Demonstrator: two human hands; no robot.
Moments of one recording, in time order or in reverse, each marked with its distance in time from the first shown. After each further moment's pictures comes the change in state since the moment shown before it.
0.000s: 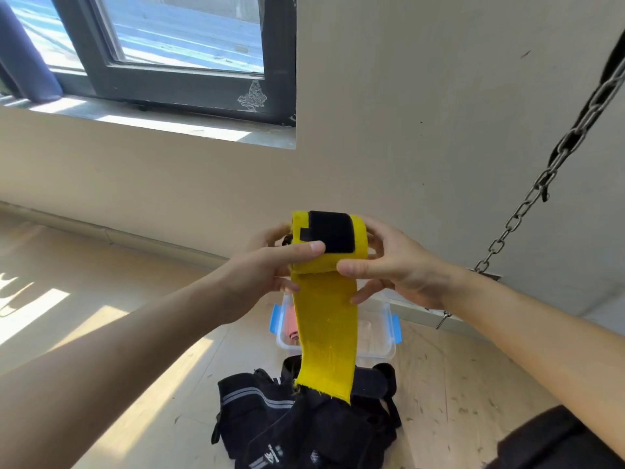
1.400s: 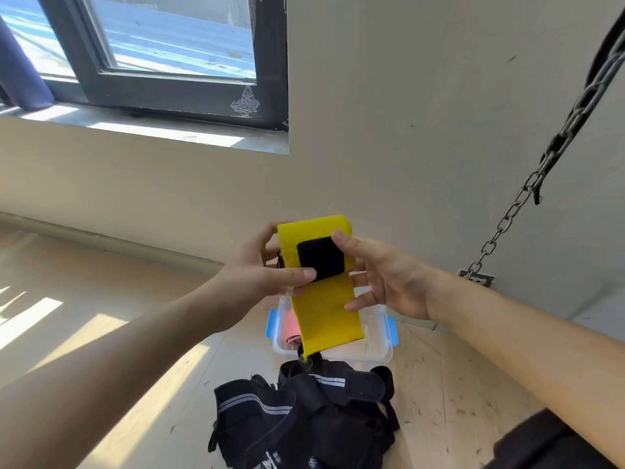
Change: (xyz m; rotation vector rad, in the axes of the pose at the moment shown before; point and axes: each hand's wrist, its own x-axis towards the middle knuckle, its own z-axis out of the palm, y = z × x) left_hand 0.001 -0.008 -0.003 0.021 0.029 0.083; right_hand 0.001 0.000 0.010 0.125 0.054 0.237
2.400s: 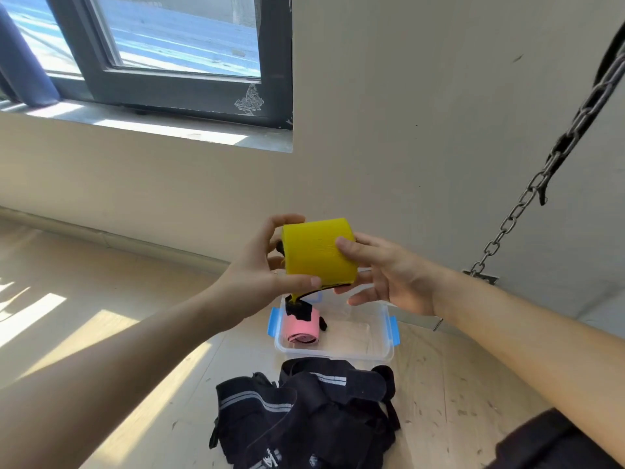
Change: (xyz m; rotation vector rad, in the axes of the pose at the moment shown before) left_hand -0.003 -0.004 0.005 0.182 0.086 0.114; right_hand 0.008 0.007 -0.012 0.014 -0.033 -0.025
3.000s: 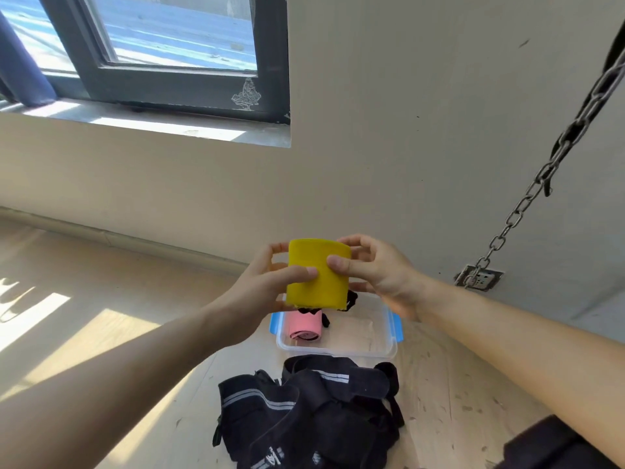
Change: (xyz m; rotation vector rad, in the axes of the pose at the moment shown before) left_hand 0.004 -0.022 0.013 -0.242 0.040 -0.335; right_hand 0.025 0.033 0.000 -0.006 0.214 -0.116
